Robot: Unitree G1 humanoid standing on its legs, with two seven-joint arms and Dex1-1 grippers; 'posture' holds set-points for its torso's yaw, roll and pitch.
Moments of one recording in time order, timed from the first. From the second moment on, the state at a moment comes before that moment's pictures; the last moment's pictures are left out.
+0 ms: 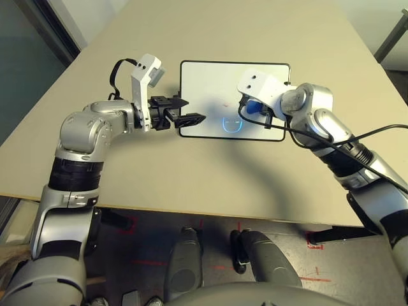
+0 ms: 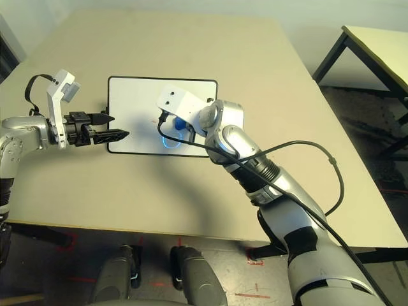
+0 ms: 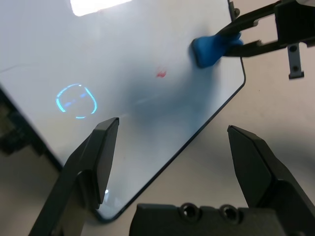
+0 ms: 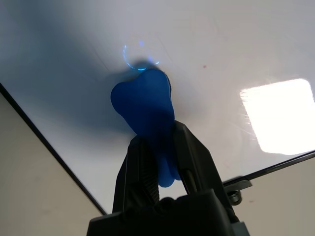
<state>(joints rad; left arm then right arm) -0.72 0.68 -0.02 0.04 -0.47 0.91 -0.89 -1.05 -0.41 0.65 0.13 -0.64 0.88 1.07</state>
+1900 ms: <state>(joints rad) -0.70 0.67 -0.02 0.01 -0.47 0.93 -0.88 -1.14 -0.19 0.61 0.35 -0.59 0.74 0.94</state>
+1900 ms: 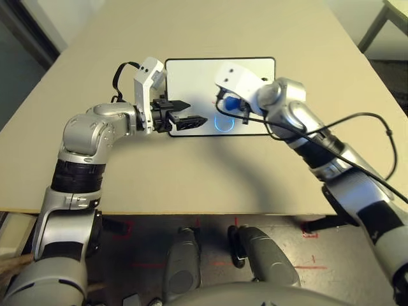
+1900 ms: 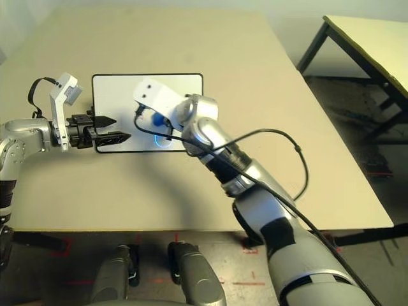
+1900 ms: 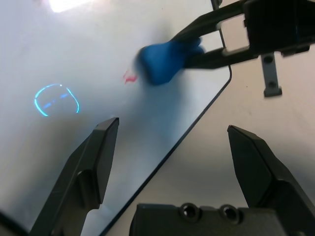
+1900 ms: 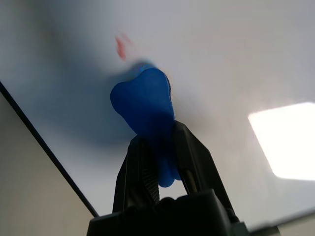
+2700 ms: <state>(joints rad) -0.68 0.74 -0.01 -0.02 -0.47 0.97 -0.86 -1.12 -0.21 0.62 0.30 -0.60 0.66 0.95</state>
